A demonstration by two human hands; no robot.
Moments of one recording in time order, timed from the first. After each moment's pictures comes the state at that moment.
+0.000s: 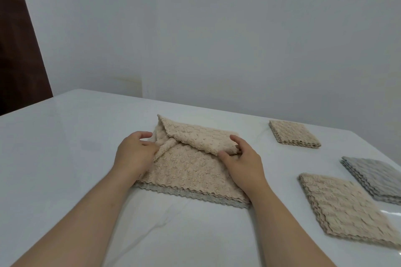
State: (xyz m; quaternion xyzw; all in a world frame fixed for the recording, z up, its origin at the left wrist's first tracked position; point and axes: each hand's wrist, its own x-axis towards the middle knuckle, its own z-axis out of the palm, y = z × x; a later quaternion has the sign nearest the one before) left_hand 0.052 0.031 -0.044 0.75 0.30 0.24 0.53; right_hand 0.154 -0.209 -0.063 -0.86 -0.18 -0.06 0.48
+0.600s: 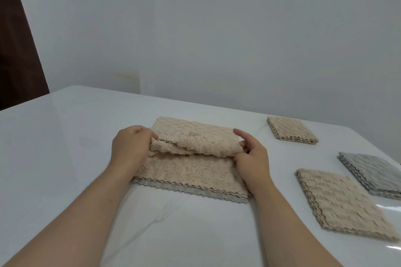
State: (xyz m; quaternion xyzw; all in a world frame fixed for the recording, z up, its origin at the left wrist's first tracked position) left_hand 0.047 0.023 -0.033 0.74 0.30 0.29 0.53; right_hand 0.157 -0.217 -0.063 -0.77 -0.14 -0.06 0.63
